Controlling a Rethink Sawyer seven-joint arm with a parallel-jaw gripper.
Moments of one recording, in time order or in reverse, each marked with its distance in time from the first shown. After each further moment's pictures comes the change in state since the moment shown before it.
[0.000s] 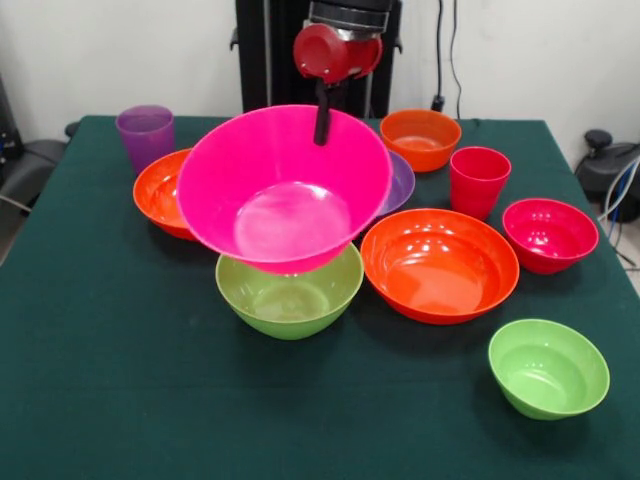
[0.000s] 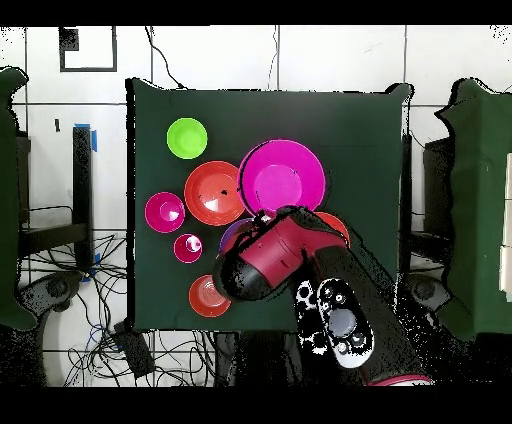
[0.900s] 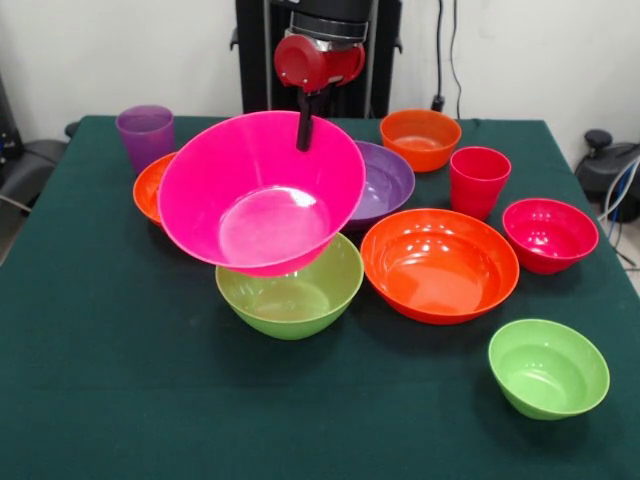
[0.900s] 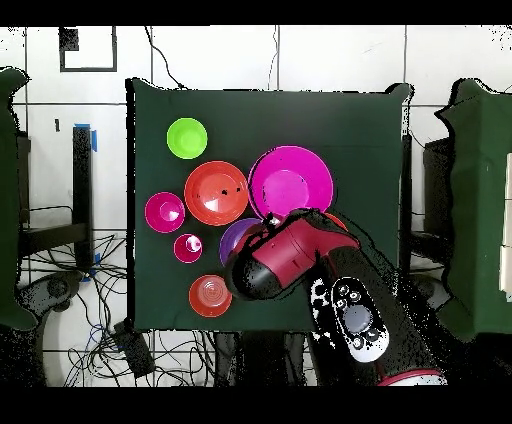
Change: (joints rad) arm -0.029 0.028 -0.007 -0.001 0.000 -0.001 0.000
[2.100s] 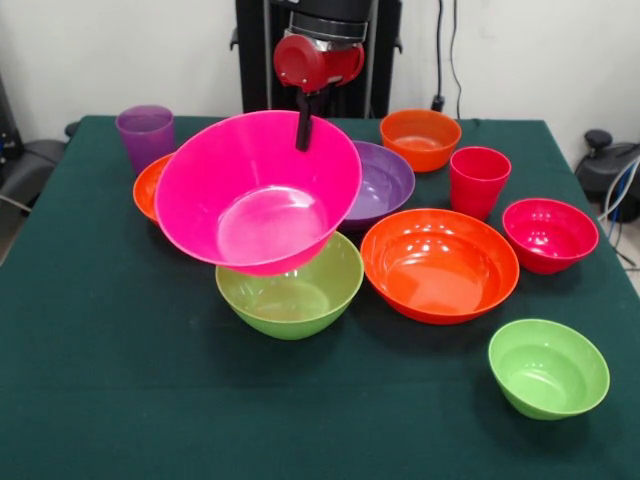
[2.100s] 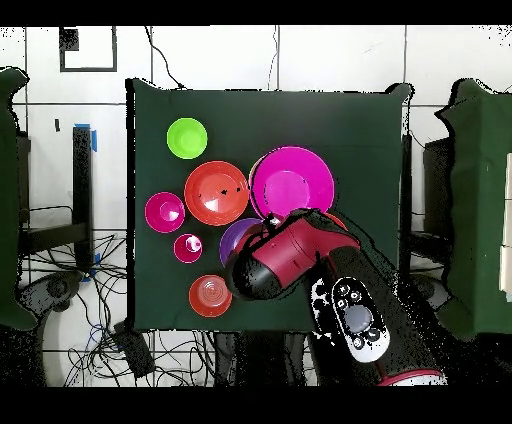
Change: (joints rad) arm -0.002 0.000 0.000 0.000 0.002 0.000 0.000
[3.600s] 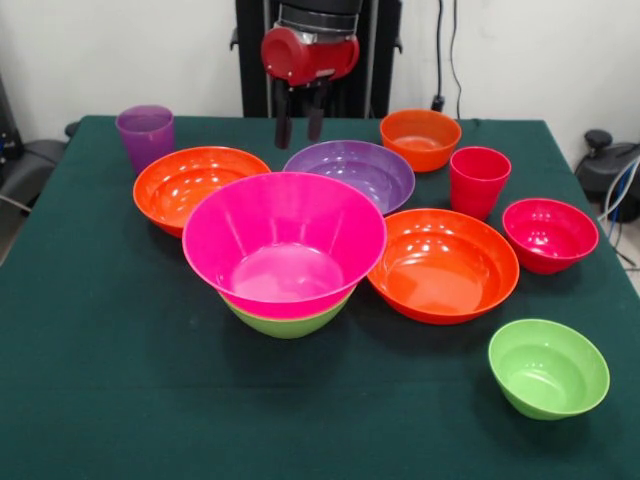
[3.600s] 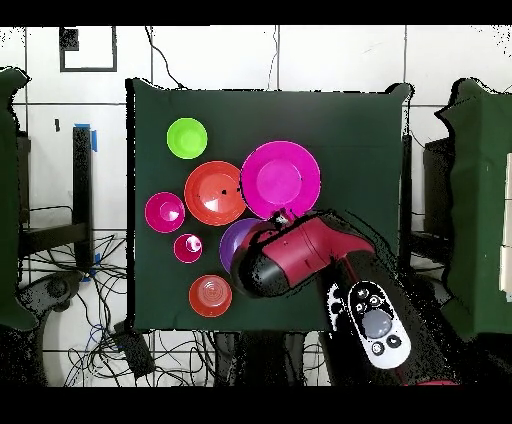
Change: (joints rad) arm -0.038 -0.024 0.006 0.004 0.092 0.000 0.000
